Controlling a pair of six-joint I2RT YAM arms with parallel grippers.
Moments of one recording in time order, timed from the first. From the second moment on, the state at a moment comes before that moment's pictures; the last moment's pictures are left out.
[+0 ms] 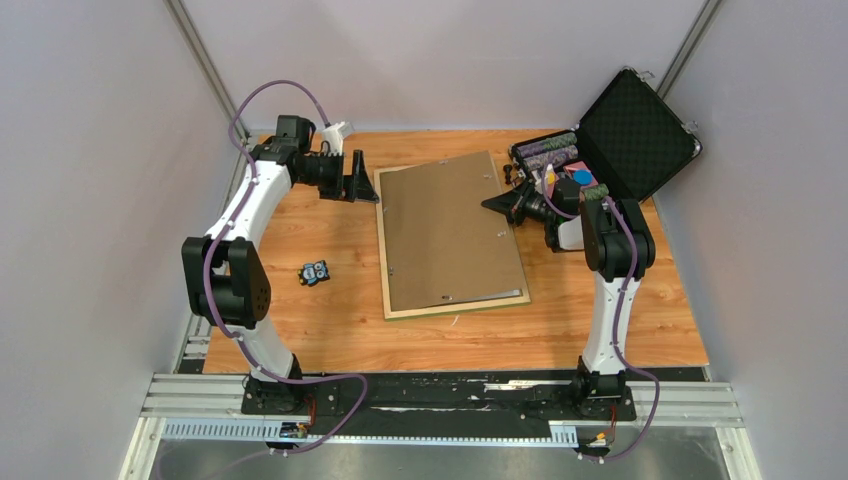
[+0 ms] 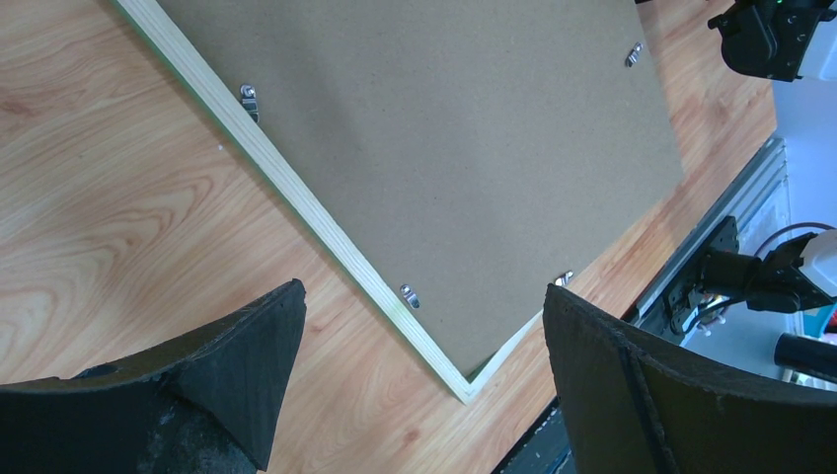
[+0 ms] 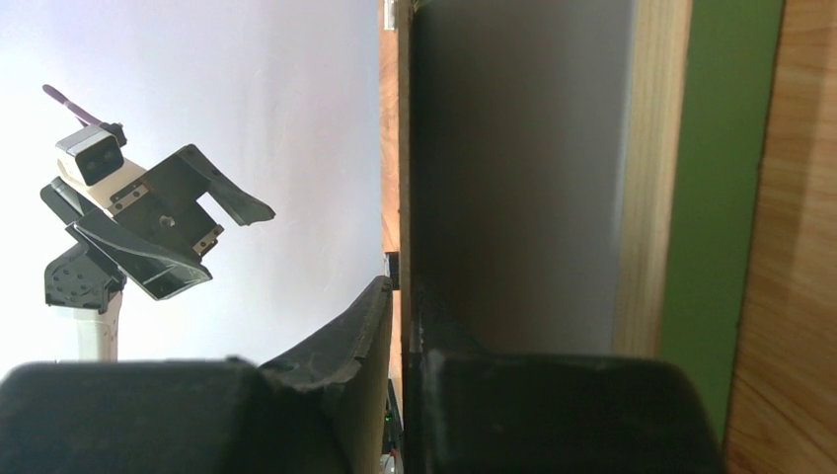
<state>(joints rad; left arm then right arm) -0.08 1.75 1.55 -0.79 0.72 0.01 0.05 2.21 1.04 0.97 -0.93 1.26</state>
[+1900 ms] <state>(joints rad) -0.08 1.78 1.52 -0.76 0.76 0.01 0.14 2.00 1.20 0.10 -0.62 0.57</state>
